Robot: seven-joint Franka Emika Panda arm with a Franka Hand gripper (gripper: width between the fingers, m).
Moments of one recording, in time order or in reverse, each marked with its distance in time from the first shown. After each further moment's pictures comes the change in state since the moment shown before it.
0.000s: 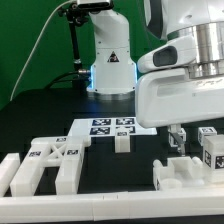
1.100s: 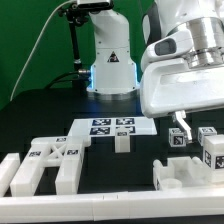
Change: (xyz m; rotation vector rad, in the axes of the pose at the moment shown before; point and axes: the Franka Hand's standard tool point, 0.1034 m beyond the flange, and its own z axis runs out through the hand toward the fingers) arm -0.014 -0.013 -0.014 -0.006 0.338 -0.044
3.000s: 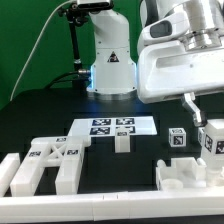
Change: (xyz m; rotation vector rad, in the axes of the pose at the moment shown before) arm 0.013 0.006 -0.016 -0.004 0.005 0.033
